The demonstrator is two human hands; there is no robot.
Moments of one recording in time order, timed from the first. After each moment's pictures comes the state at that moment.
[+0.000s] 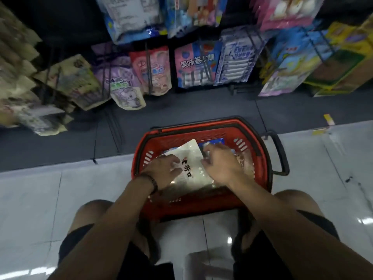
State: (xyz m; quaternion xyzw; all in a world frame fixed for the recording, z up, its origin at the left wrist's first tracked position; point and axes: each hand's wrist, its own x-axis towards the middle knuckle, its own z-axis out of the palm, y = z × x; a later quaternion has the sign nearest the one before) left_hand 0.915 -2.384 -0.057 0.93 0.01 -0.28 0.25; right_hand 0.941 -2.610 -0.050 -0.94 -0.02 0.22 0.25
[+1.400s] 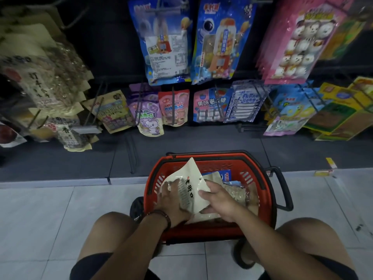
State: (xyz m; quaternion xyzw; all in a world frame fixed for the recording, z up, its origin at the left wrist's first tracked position) left_hand 0.867 -2.396 -0.047 0.91 0.12 -0.25 0.31; right_hand 0.917 -2.589 -0.060 -0.70 0.07 0.39 0.60
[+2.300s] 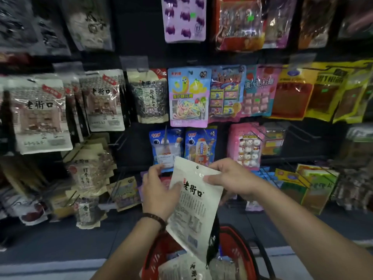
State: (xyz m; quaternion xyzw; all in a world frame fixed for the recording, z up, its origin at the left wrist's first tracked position) left_hand 0.868 -2.429 0.294 0.83 0.10 0.26 0.49; right_hand 0.913 -2.644 0.362 -0.82 -0.19 0.17 0.51
